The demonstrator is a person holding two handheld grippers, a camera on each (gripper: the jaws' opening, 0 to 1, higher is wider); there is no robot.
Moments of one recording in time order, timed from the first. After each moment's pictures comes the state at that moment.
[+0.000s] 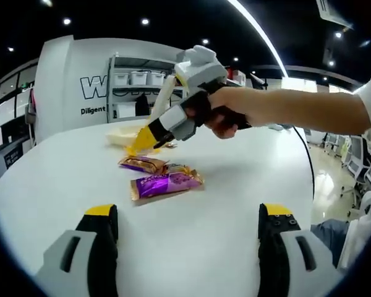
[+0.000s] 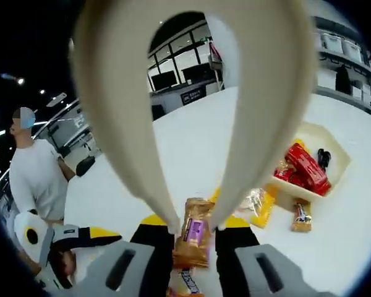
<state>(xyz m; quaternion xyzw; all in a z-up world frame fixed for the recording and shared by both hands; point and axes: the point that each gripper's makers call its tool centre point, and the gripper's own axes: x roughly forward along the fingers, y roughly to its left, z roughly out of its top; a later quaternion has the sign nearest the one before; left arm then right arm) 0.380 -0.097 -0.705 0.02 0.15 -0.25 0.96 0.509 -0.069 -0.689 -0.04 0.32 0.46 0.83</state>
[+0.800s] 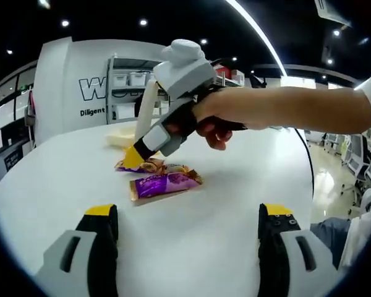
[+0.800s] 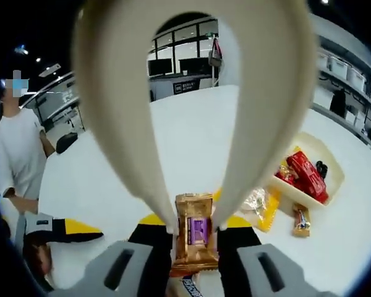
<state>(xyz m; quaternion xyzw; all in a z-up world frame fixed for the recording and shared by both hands) 0.378 -0.098 -0.705 0.03 0.14 -0.25 0.96 0.513 -0.064 -0.705 -0.13 0.31 0.42 0.84</state>
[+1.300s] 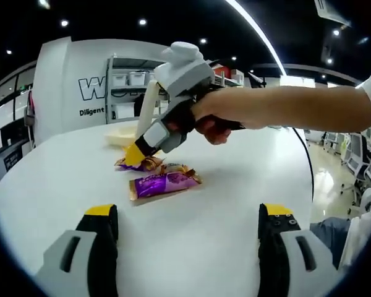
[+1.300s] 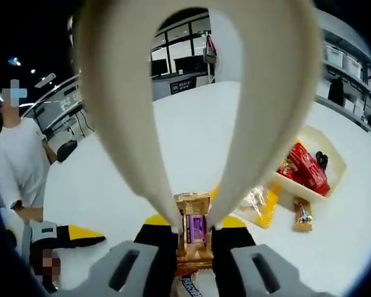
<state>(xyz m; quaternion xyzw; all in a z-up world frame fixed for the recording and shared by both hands) 0.378 -0.099 -0.706 0.03 0.15 -0.25 0.96 0.512 -0.068 -0.706 -0.10 0.32 0.42 0.84</state>
